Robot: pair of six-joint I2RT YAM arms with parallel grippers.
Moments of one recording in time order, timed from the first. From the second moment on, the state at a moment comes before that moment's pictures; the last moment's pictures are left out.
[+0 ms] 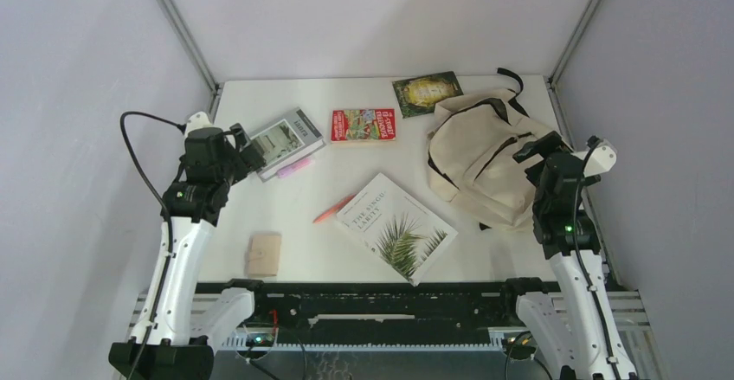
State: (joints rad) left arm -0.06 0.92 1.06 -0.74 -0.28 -0.48; right arm 0.02 0.69 0.76 -0.43 0.44 0.65
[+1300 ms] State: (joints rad) left arm -0.71 1.12 0.92 -0.58 -0.13 -0.55; right arm 0.34 1.89 1.55 -0.60 0.36 0.66
